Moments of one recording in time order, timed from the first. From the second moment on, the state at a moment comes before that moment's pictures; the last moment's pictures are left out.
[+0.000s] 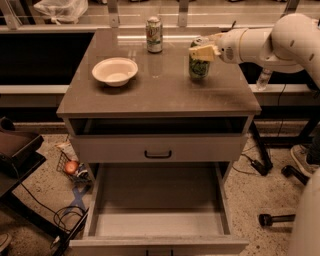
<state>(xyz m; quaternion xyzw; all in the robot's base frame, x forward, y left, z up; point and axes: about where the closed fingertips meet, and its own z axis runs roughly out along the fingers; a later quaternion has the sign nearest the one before) 0.774 -0.142 0.923 -0.37 0.72 0.19 0.56</state>
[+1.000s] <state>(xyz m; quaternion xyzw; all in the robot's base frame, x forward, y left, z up) 0.790 -0.141 0.891 -0.35 0.74 0.21 0.53</state>
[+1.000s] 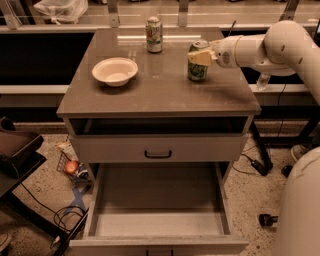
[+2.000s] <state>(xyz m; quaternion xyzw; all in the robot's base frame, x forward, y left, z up) 0.792 -0.131 0.887 -0.35 0.74 0.21 0.53</state>
